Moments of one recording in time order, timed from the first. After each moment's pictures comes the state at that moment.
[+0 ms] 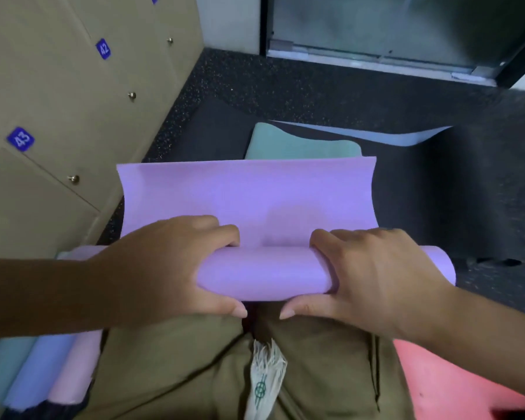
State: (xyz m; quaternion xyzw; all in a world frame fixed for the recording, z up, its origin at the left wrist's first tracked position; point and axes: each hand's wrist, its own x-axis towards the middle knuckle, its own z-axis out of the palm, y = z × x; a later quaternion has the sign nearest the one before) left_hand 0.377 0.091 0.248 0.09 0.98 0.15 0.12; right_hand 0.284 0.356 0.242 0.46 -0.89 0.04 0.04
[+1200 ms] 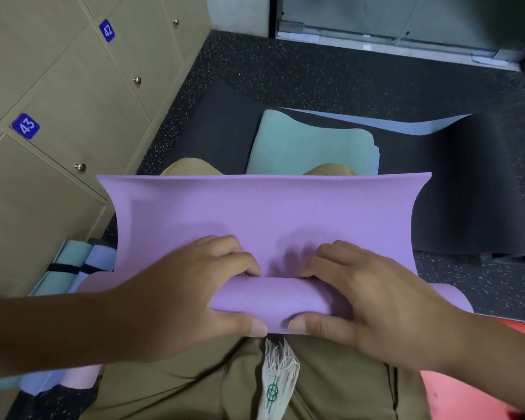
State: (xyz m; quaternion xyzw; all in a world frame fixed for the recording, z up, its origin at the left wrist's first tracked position) left_hand 0.401 0.102 0.230 0.11 0.95 0.27 0.13; right_hand 0.301 0.355 0.236 0.50 -0.83 0.16 -0.16
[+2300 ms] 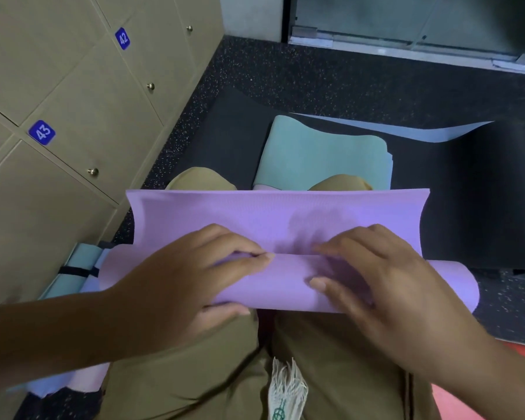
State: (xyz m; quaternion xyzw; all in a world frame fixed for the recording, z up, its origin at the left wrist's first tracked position) left_hand 0.386 0.078 0.213 0.20 0.97 0.16 -0.02; right_hand 0.284 0.350 0.225 0.42 -0.88 0.23 -0.03
